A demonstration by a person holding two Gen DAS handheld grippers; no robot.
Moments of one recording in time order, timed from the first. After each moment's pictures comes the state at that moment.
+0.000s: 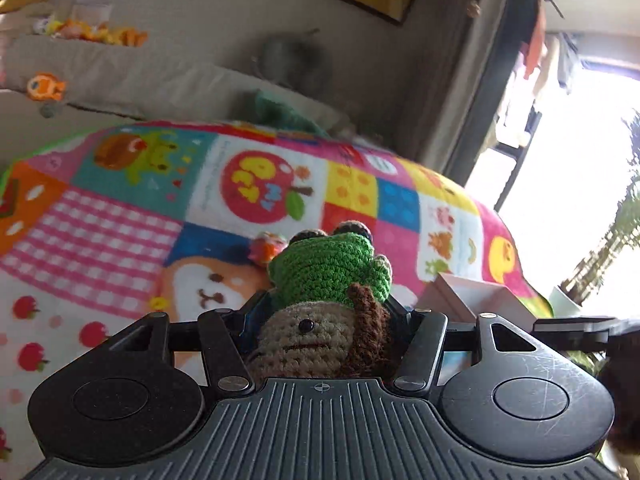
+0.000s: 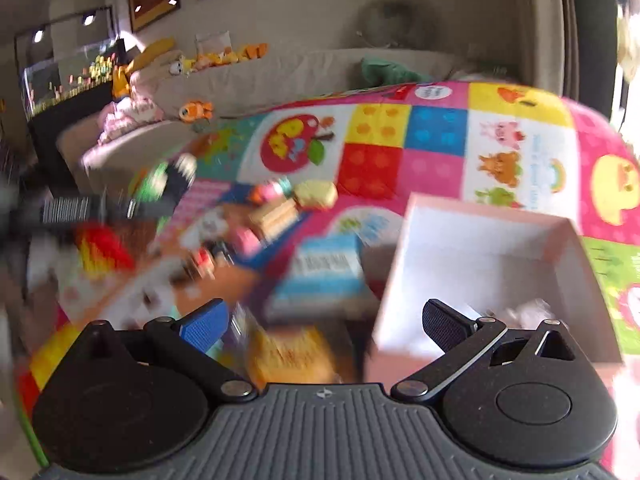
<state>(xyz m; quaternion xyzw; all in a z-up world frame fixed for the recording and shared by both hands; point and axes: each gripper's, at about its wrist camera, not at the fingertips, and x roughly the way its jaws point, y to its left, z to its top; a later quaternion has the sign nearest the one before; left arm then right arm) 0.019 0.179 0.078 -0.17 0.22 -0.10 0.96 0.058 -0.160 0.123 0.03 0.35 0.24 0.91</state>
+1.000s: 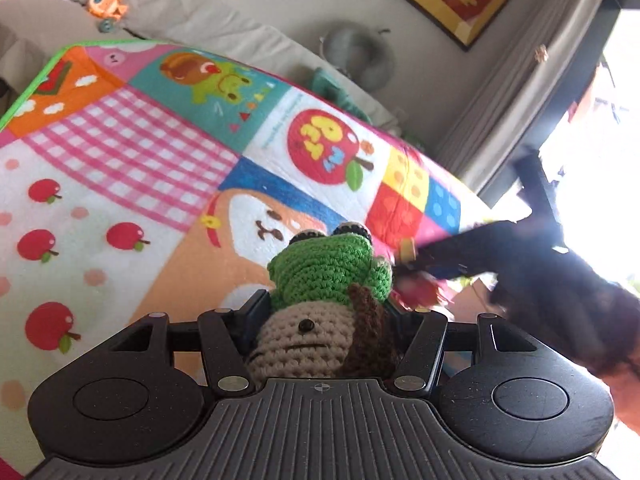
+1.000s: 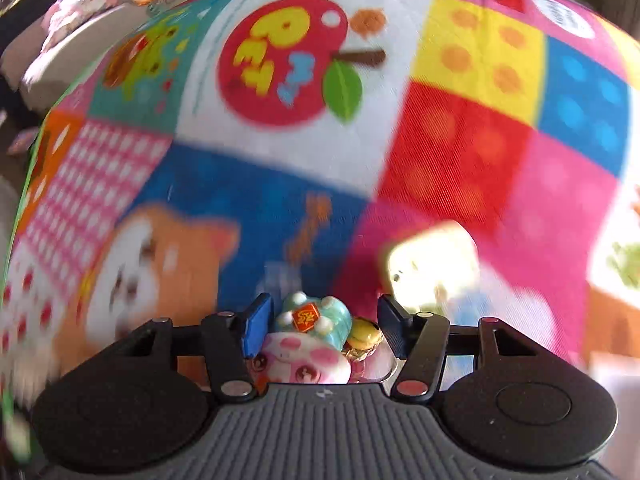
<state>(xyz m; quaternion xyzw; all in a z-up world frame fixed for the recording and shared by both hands) 0.023 0.211 0.007 -0.28 0.24 -0.09 0.92 0.237 -0.014 0.047 -0.13 0.51 0.20 0.83</state>
